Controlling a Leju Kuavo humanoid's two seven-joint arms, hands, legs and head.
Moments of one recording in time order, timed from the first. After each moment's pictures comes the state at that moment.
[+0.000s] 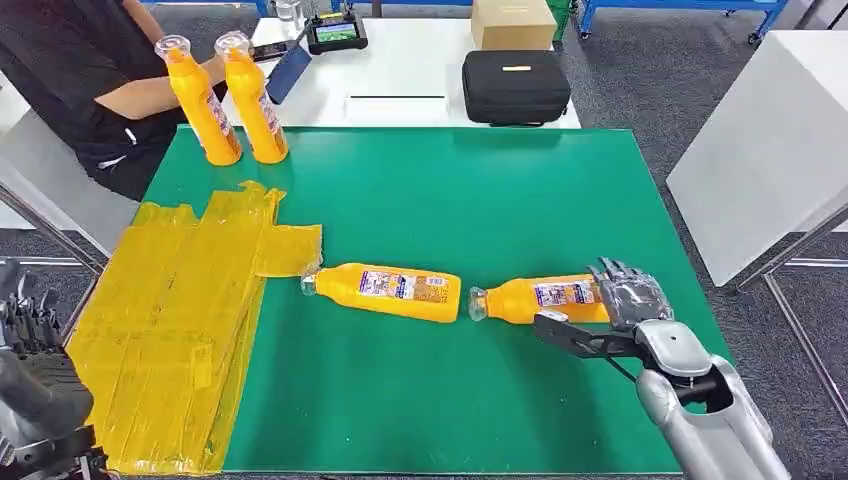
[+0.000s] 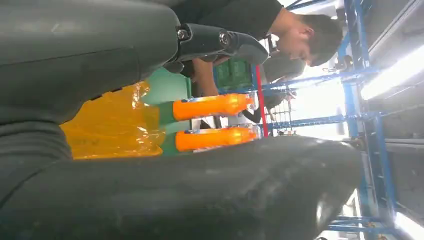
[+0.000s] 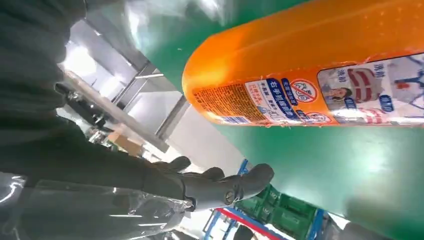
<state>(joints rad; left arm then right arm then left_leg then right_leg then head) 0.34 0.19 -0.09 -2.14 0.05 0.53 -0.30 -0.25 -0.37 0.35 -1.42 1.19 0.24 0.24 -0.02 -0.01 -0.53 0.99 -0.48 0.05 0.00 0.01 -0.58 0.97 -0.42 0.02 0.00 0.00</state>
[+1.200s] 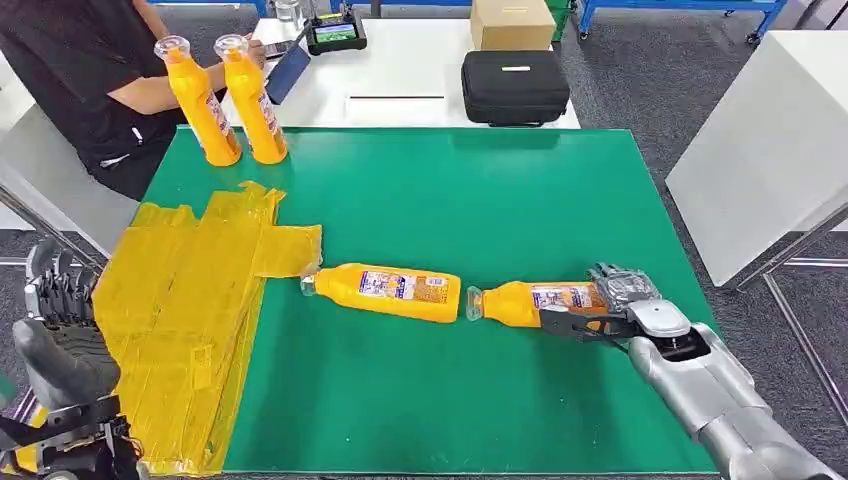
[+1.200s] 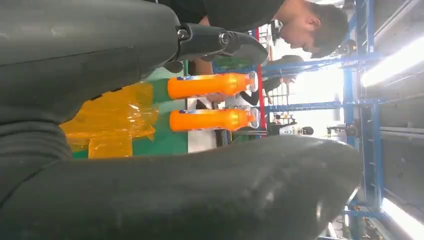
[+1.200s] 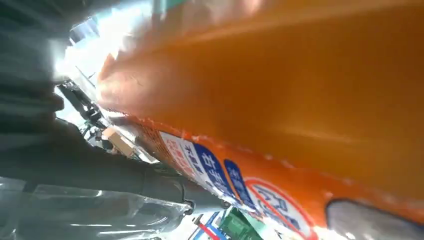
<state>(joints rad) 0.22 0.21 -0.13 -2.02 0.16 0.51 -0.33 -0.54 -0.40 0.64 -0.88 1.03 0.11 0.17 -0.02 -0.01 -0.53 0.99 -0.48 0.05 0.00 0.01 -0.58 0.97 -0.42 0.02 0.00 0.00</state>
